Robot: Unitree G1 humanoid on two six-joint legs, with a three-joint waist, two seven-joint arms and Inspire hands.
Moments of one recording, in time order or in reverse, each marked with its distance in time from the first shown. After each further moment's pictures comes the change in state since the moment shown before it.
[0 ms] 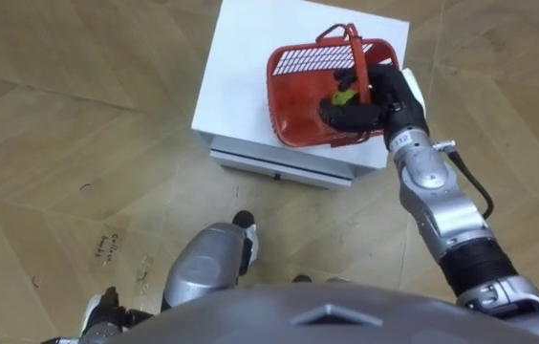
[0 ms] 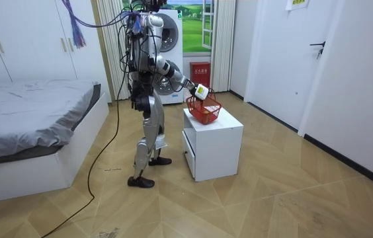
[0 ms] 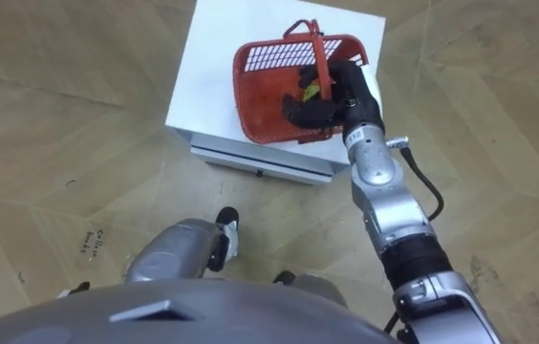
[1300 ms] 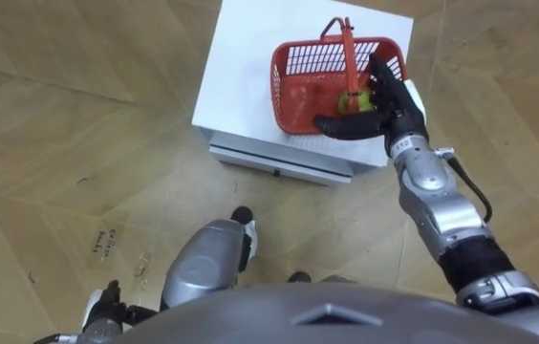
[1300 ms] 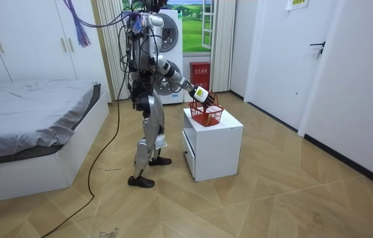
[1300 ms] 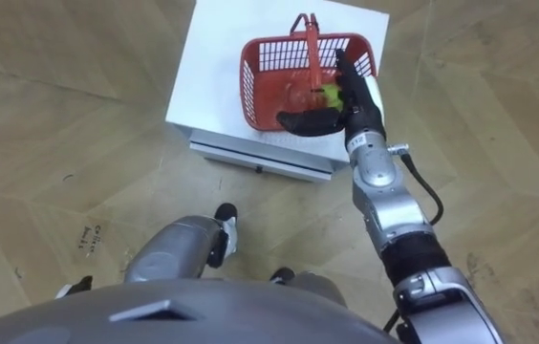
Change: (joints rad) left arm 0.001 0.004 -0.010 -0.004 -0.006 -0.036 -0.018; right arm -0.023 -0.003 0.008 0.070 0.052 -0.025 -0.025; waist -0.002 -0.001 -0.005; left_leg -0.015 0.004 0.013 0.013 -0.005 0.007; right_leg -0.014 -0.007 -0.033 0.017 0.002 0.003
